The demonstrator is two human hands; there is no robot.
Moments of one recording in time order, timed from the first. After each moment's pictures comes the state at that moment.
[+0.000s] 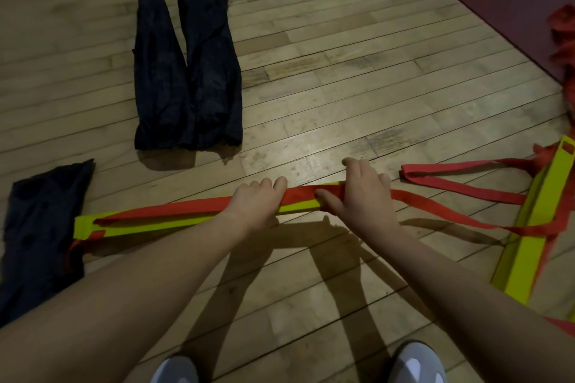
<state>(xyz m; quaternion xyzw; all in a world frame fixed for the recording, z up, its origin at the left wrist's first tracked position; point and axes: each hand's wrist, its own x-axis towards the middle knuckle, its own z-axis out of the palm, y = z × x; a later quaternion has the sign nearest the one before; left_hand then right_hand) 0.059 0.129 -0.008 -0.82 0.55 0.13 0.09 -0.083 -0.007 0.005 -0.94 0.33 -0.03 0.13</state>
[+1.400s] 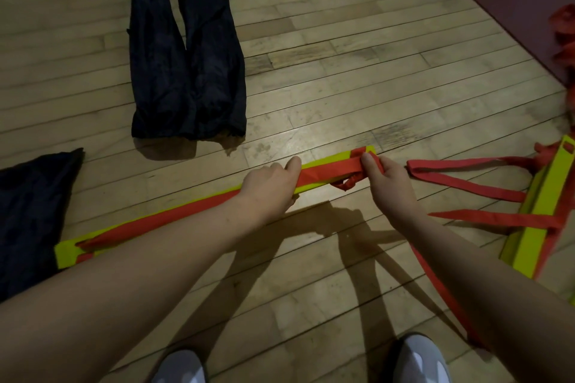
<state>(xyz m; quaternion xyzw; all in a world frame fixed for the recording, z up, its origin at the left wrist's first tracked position) 0.063 0.114 -0.004 -0.84 0.52 0.11 0.05 -0.084 -0.031 0.001 -0.76 0.43 -0.15 0.46</state>
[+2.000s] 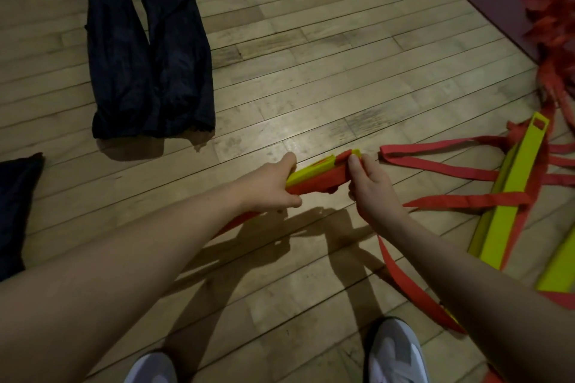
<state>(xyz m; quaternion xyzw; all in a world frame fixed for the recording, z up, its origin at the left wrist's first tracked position) 0.043 0.082 -0.002 -0.76 0.50 0.39 -0.14 -0.120 -0.031 -0.004 -0.72 0.40 -0.15 0.55</state>
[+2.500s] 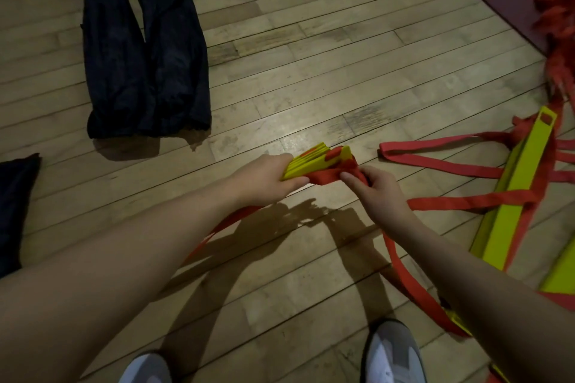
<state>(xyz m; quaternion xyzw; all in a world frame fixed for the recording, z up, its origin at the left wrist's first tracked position) 0.046 0.071 -0.003 -0.79 0.50 0.32 -0.13 -0.139 -0.048 -0.015 -0.76 0.41 -0.10 0.50</state>
